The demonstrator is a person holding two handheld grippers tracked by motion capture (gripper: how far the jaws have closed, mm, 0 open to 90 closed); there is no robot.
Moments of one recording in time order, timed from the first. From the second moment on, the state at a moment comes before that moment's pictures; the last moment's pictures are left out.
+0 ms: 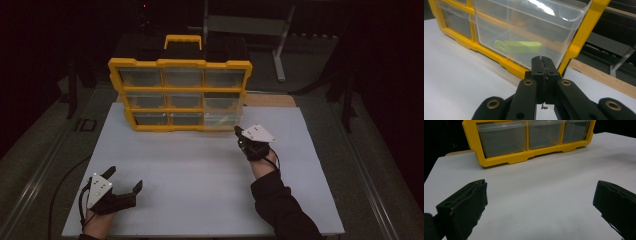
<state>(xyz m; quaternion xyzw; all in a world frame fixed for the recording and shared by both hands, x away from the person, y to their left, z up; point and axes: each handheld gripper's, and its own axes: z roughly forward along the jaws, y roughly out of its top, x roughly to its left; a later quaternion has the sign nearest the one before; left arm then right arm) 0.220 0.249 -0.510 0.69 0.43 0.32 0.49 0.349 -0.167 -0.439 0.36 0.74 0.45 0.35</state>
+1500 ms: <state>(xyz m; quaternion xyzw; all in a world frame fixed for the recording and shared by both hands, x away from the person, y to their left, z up) 0.220 0.250 -0.509 0.69 0.43 0.32 0.49 0.381 -0.146 -0.430 0.37 0.73 0.45 0.36</state>
